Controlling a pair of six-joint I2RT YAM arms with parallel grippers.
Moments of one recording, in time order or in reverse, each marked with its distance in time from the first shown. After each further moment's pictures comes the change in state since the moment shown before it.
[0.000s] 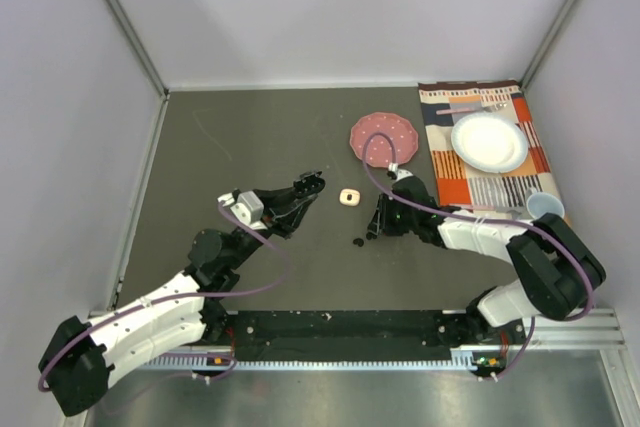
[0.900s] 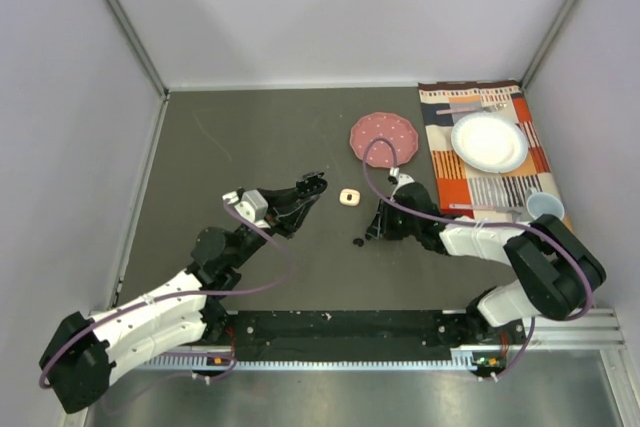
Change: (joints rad) left arm 0.000 0.031 0.000 0.002 0.001 -0.001; right arm 0.000 0.003 -0.076 0.121 -0.028 -0.014
